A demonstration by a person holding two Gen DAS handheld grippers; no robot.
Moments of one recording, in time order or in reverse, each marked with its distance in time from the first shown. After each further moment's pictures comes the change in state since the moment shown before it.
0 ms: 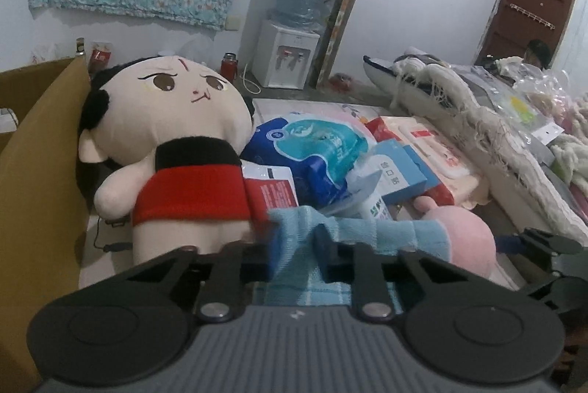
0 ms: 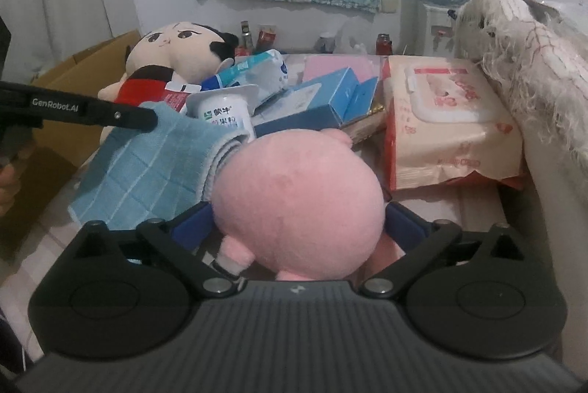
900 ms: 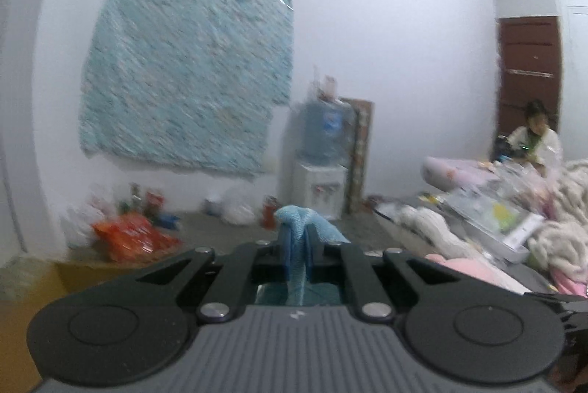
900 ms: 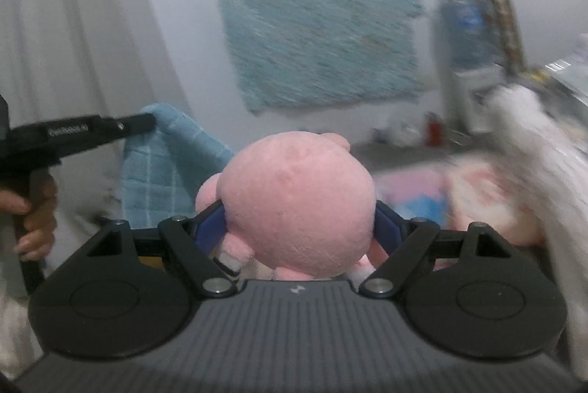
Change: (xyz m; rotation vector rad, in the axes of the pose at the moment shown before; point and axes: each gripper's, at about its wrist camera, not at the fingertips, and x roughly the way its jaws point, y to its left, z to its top) left arm -0.209 -0.071 0.056 0.134 -0.419 0.186; right arm -0.141 0.044 0.053 0.167 -0.330 0.262
